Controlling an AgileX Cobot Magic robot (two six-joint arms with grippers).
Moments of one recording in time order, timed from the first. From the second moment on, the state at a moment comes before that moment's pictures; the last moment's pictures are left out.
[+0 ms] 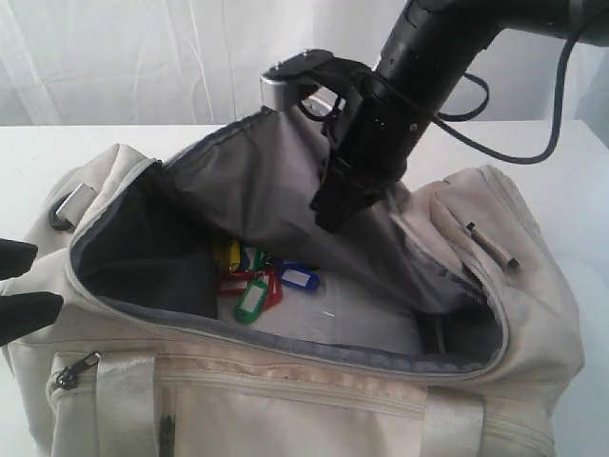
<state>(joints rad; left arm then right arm) -0.29 0.60 -0.56 -0.76 0.73 1.10 0.63 1.79 -1.58 0.32 1.22 -0.67</state>
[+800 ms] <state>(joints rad) -0.29 0.60 -0.56 -0.74 0.73 1.10 0.63 1.62 -1.57 0.34 1.22 -0.59</state>
